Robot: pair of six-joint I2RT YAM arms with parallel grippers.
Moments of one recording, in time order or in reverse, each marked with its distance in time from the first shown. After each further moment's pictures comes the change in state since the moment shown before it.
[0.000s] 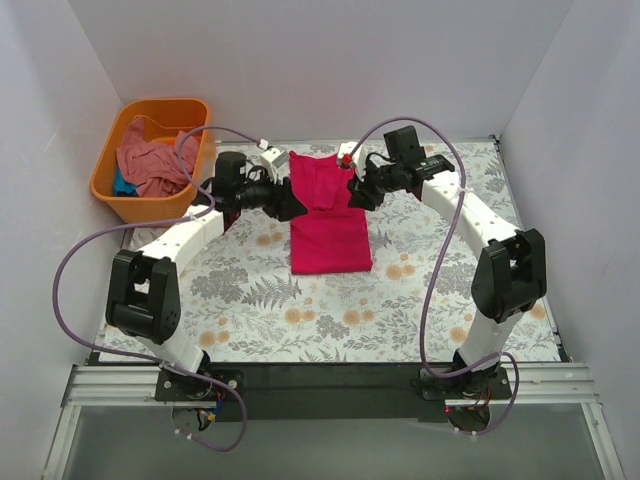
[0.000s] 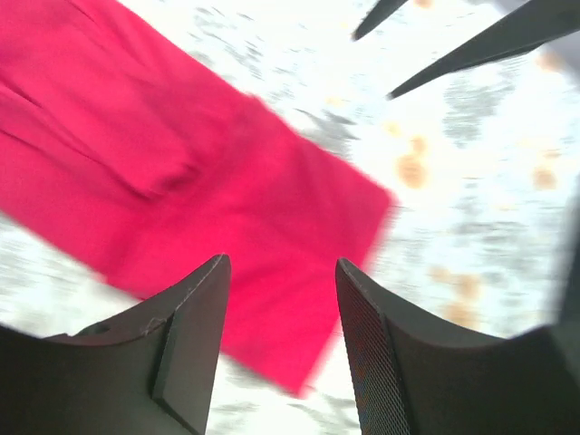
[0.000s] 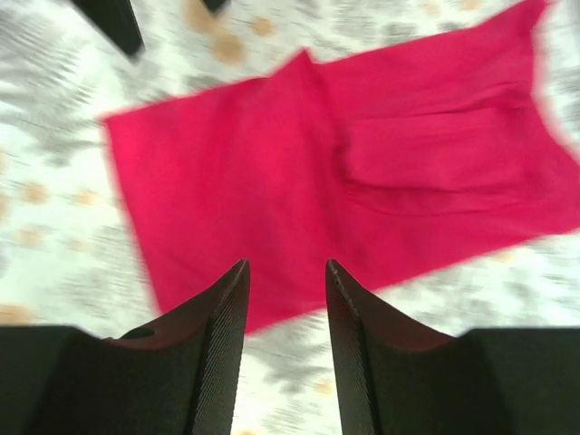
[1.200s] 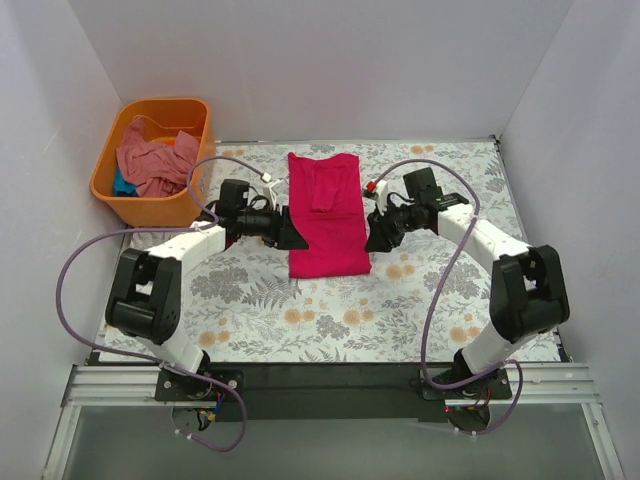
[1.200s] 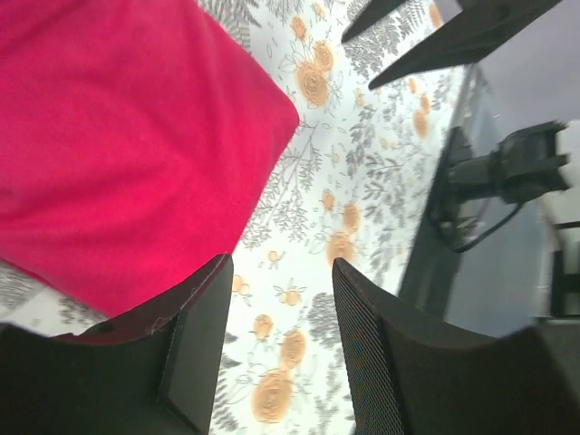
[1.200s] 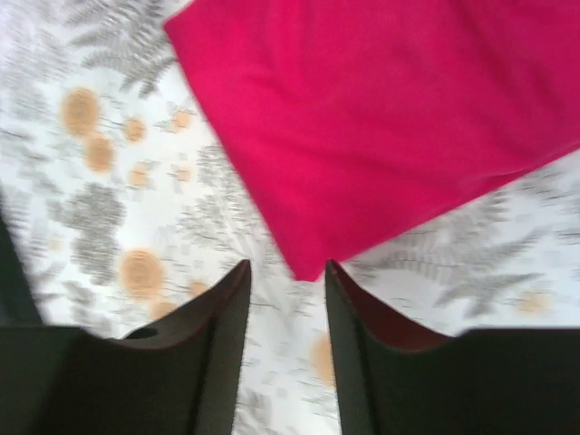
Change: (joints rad) left arm -0.004 0.008 -0.238 0.023 0.206 -0.325; right arm -0.082 -0.134 -0.455 0.080 -0.177 0.380
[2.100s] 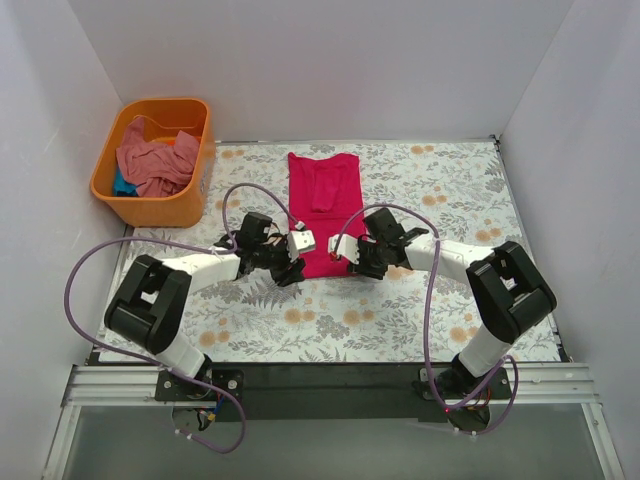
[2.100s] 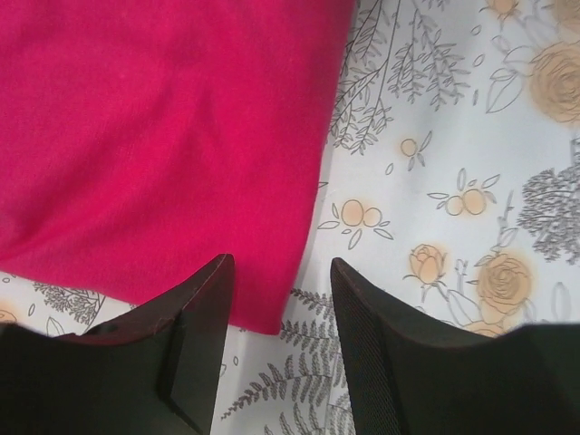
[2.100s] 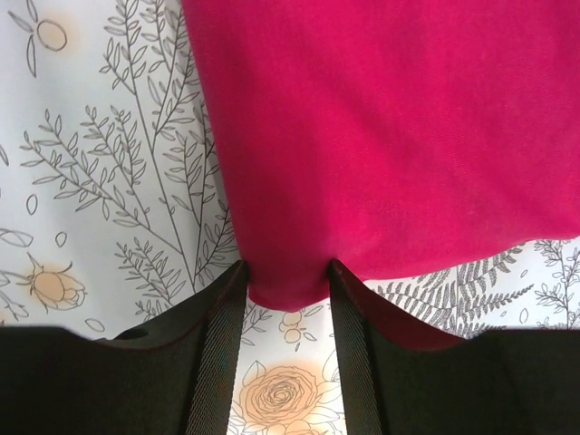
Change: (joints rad) left arm -0.167 -0.083 -0.226 0.045 -0.317 0.809; right arm 0.277 0.009 -0.217 0.226 0.512 -0.462
